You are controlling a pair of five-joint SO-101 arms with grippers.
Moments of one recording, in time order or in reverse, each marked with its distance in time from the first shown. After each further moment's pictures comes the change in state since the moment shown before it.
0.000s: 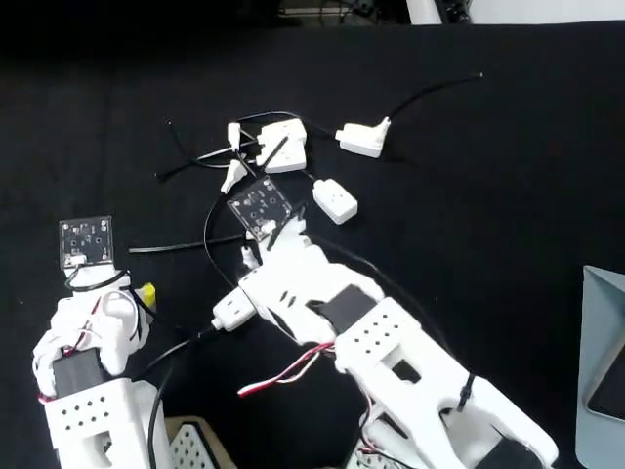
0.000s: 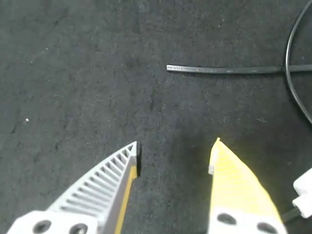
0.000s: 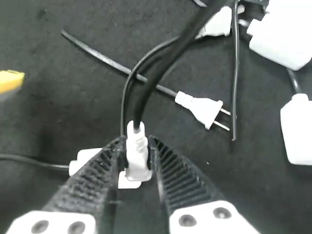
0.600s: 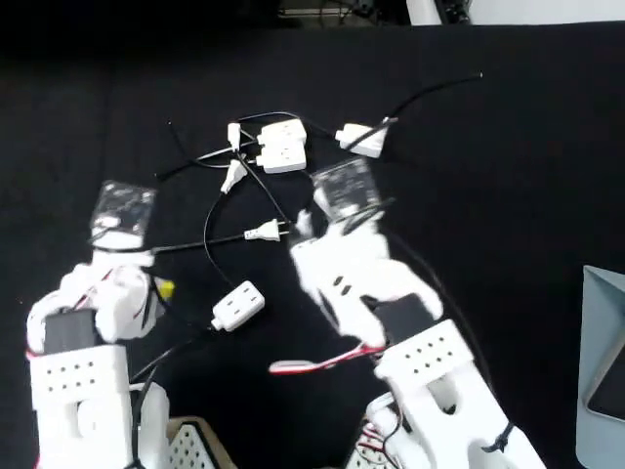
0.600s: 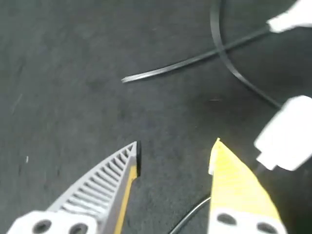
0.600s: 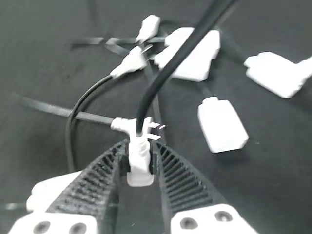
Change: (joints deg) left arm 8.5 17.8 -18.5 7.6 -8.8; right arm 12.3 -17.0 2.2 7.7 -0.8
